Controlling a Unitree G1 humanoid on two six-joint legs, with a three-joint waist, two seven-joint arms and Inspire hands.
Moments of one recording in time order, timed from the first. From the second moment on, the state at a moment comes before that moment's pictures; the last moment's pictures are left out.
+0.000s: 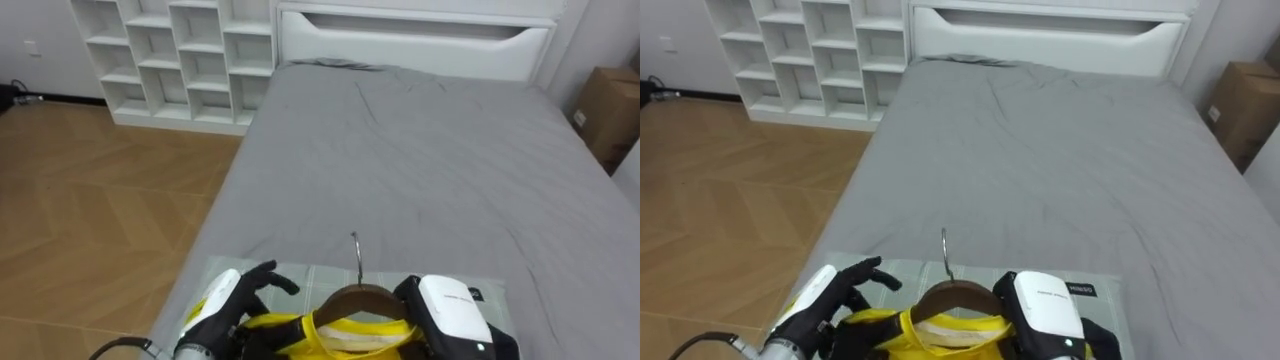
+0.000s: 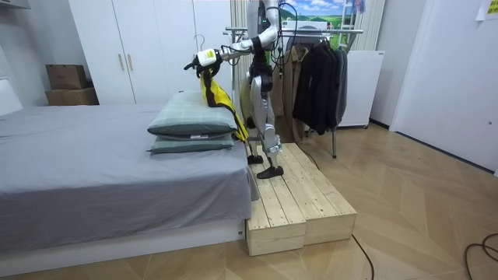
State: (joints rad) left arm 0.01 0.26 -0.24 0.26 0.42 -0.05 0.01; right arm -0.04 -0.26 0.31 0.51 -0.83 -0.19 -0.43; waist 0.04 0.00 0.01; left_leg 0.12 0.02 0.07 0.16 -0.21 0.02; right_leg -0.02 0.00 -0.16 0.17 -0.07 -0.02
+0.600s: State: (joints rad) left arm -0.01 0.26 -0.23 0.12 0.31 -0.07 0.01; right arm -0.08 -0.28 0.31 0.57 -0.83 -0.18 -0.43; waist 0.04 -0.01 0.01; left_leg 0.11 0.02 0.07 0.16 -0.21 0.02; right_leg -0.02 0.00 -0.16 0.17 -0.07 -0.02
